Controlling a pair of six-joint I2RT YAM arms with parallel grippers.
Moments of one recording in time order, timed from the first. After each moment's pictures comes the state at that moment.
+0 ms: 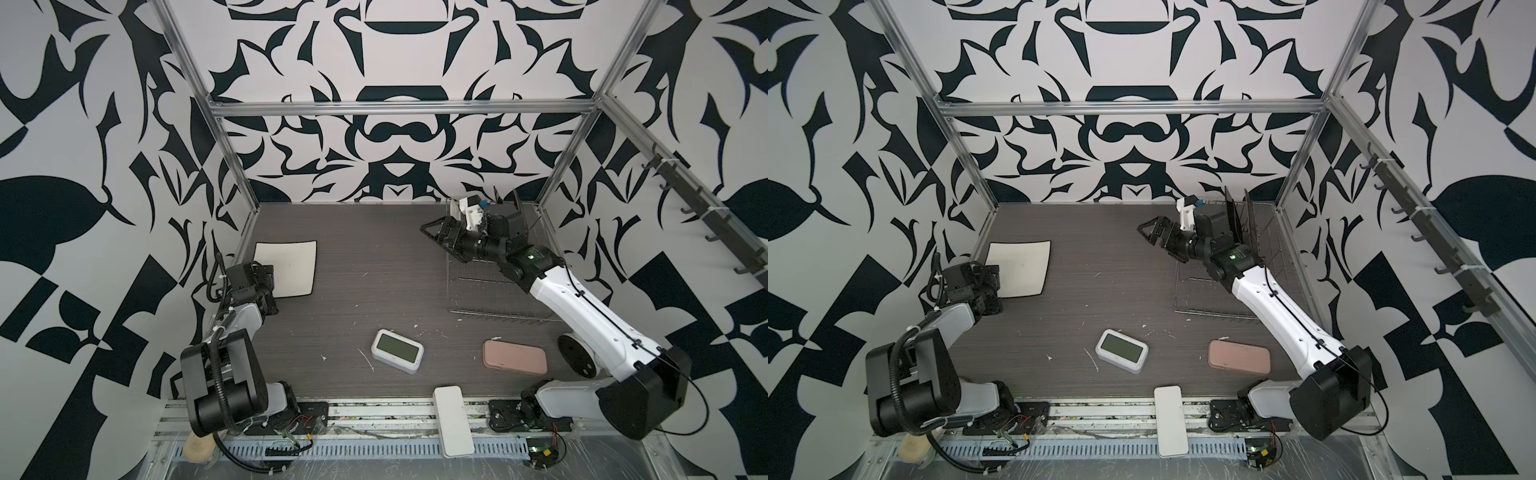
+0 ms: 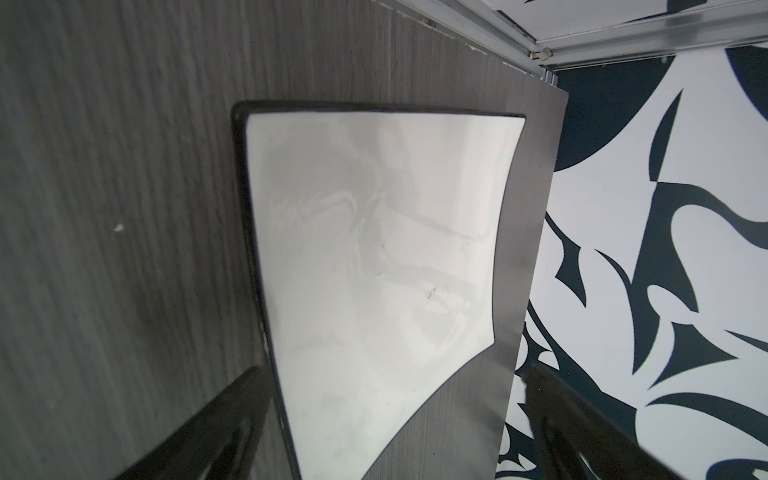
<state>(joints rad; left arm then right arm) 0.33 1.34 0.60 0.01 0.13 -1.34 0.45 1.31 1.24 -0.35 -0.43 0.87</state>
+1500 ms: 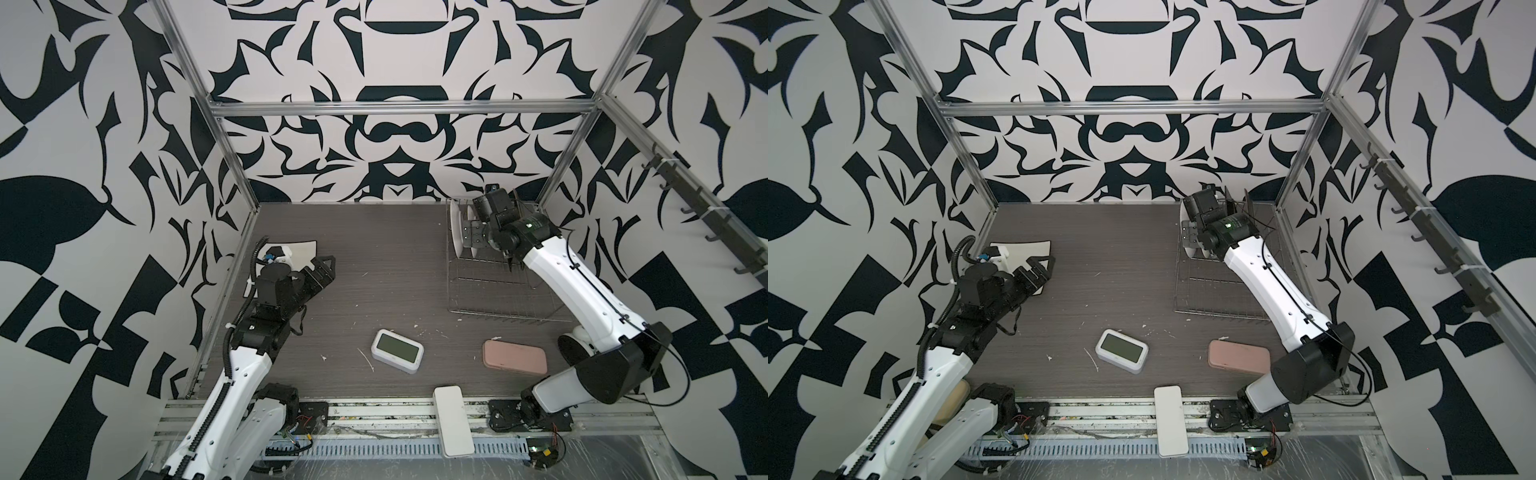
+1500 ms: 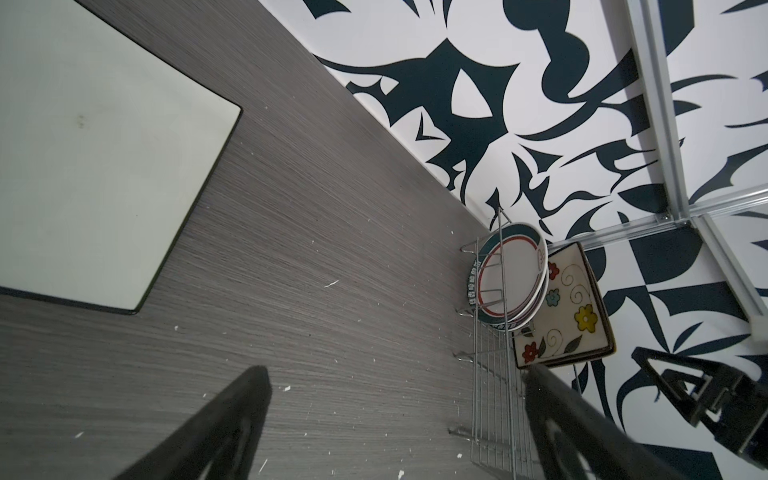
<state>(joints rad) -0.25 0.80 0.67 -0.28 0.14 -0.84 0.44 1.51 1.61 -1.00 0.48 0.31</state>
